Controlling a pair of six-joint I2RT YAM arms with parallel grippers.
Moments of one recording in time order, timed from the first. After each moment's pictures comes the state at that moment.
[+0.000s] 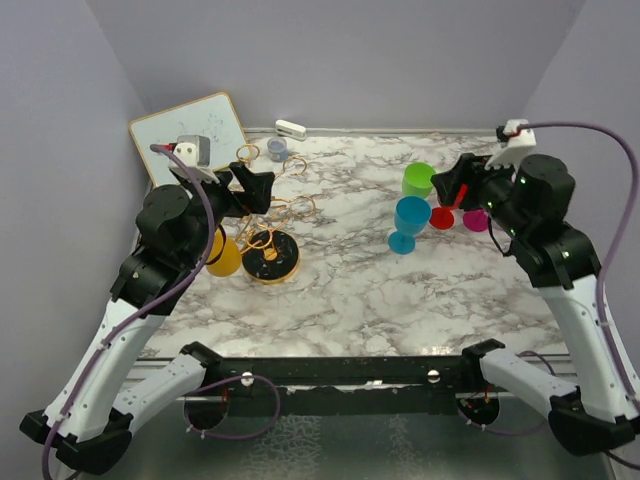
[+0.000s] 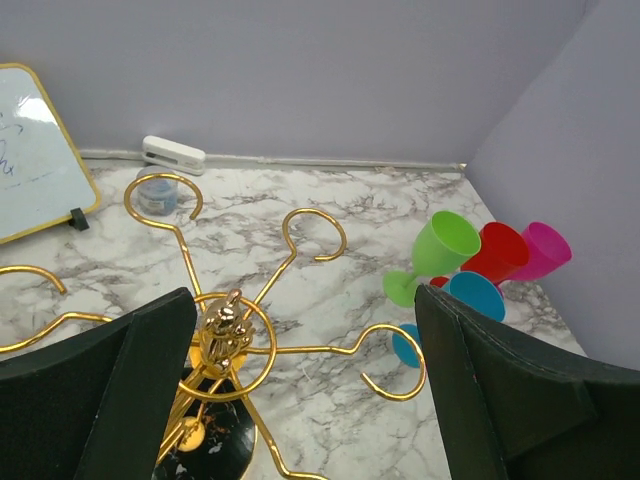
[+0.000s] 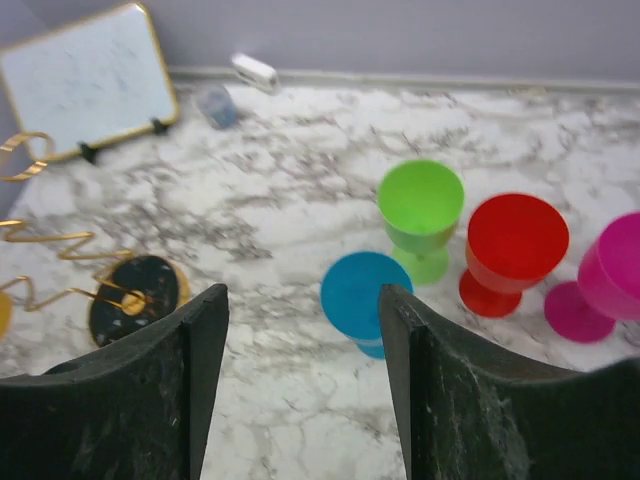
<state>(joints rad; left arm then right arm) -0.51 0.86 1.19 -0.35 -0.15 -0.36 0.32 1.05 1.37 -0.66 0.04 0.20</state>
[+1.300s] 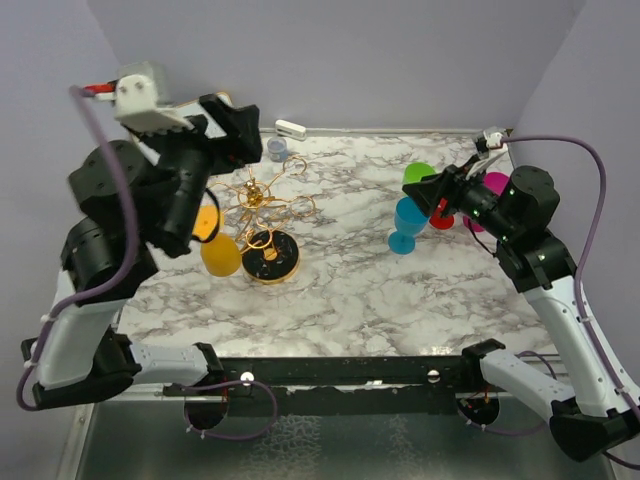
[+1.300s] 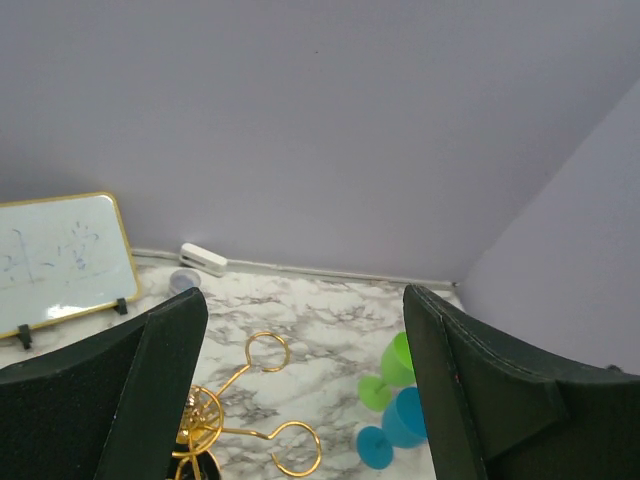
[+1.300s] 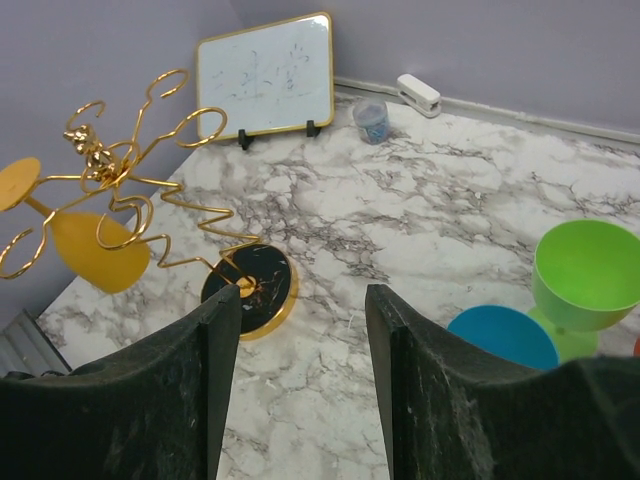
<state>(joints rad) -1.02 1.15 2.02 -0.69 -0.83 -0.28 0.32 0.93 1.14 -0.29 -0.36 0.26</state>
